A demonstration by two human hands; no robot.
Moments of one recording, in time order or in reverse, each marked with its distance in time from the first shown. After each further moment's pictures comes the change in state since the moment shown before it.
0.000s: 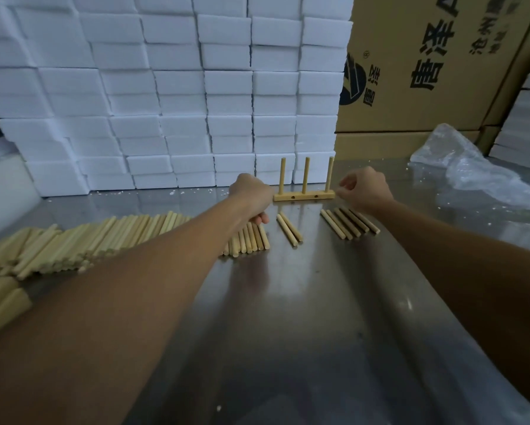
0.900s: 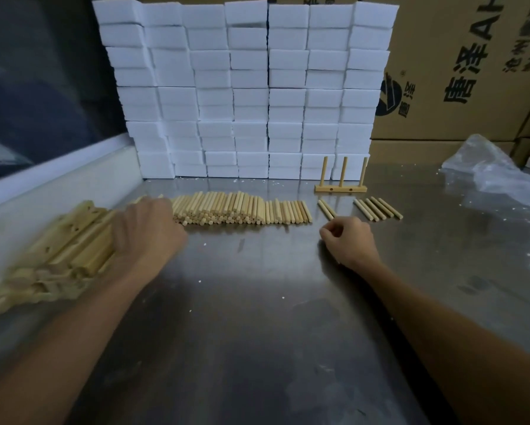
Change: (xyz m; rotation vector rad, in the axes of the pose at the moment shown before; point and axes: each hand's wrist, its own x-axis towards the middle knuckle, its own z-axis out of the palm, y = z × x) left_hand -0.202 -0.114 -0.178 0.934 0.659 0.089; right_hand -0.183 -0.077 0.033 0.192 -0.104 -0.137
